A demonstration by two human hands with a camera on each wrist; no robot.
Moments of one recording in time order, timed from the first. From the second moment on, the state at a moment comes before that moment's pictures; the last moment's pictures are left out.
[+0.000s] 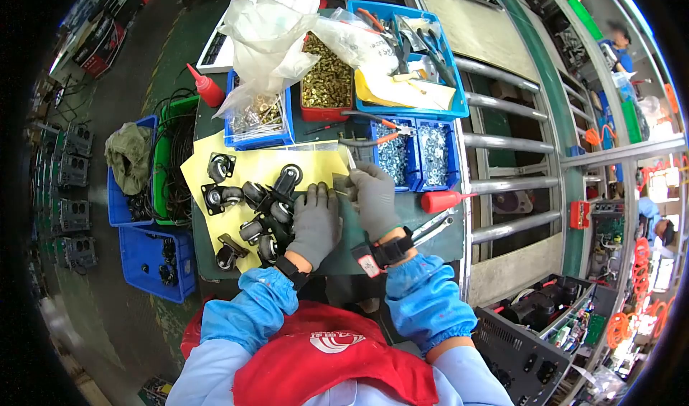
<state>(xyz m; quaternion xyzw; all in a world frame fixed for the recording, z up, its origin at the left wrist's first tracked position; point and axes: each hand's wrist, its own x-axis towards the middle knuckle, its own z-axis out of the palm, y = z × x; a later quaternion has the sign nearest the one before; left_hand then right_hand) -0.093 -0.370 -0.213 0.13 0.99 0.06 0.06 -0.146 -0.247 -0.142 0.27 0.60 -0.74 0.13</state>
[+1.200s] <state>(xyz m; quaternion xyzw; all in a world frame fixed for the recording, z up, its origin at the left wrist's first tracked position) 0.092 -0.199 -0.024 0.32 0.72 0.59 0.20 0.255 -0.086 -0.005 0.38 0.67 -0.60 -0.21</state>
